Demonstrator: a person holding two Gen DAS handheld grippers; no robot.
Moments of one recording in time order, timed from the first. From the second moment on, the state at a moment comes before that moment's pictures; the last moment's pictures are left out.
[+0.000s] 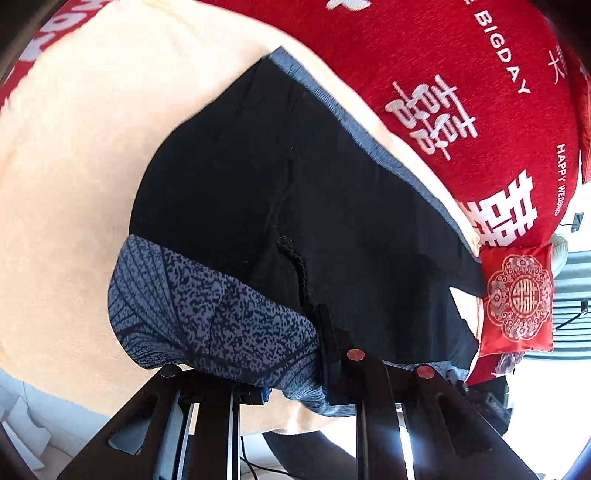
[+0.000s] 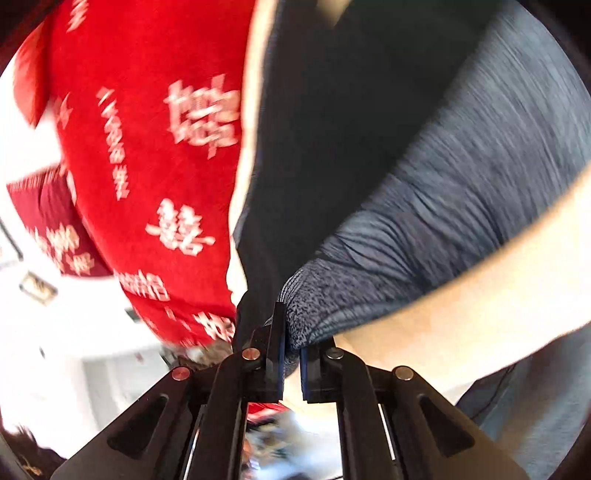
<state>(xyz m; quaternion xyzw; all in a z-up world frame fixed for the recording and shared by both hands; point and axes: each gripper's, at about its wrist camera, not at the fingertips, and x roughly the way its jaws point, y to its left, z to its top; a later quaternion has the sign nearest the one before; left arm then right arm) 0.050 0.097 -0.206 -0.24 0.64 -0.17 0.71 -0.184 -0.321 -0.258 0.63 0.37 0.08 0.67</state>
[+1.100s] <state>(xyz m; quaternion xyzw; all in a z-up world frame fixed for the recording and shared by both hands) 0.242 0.024 -0.172 -0.08 0.57 0.01 0.82 0.128 -0.391 -0.194 0.33 0.57 0.13 0.74</state>
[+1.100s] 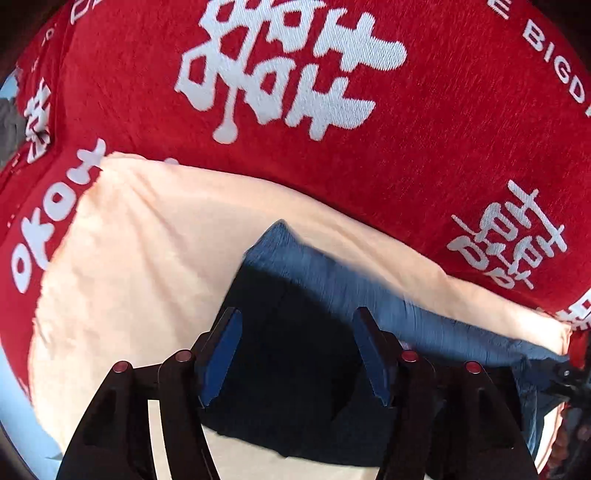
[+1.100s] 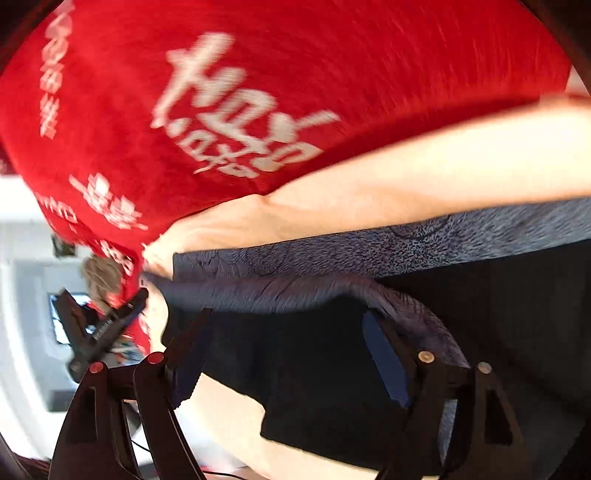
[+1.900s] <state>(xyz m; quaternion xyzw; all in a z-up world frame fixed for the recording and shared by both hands) 0.220 -0.041 -0.210 0.02 0.61 0.02 0.79 0.129 -0.387 -0.213 0.23 0.58 0.11 0.77</state>
